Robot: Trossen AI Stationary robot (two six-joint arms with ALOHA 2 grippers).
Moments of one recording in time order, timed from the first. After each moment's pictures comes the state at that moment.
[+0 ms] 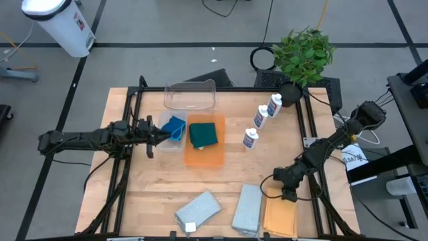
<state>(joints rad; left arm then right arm) 0.07 0.31 0.17 0.02 -0.05 -0.19 0.63 1.19 0.34 -0.19 -0.30 1.08</state>
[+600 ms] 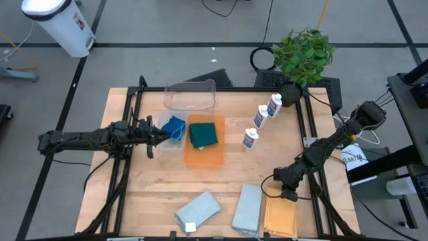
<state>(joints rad) 0.07 0.31 0.17 -0.01 -0.05 -0.19 0.61 1.19 0.29 -0.15 -0.30 1.03</state>
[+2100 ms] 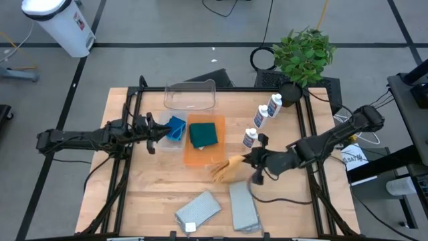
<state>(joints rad) 0.07 0.38 0.17 0.22 -0.12 -0.25 0.44 1.28 1.01 -0.39 0.54 0.36</state>
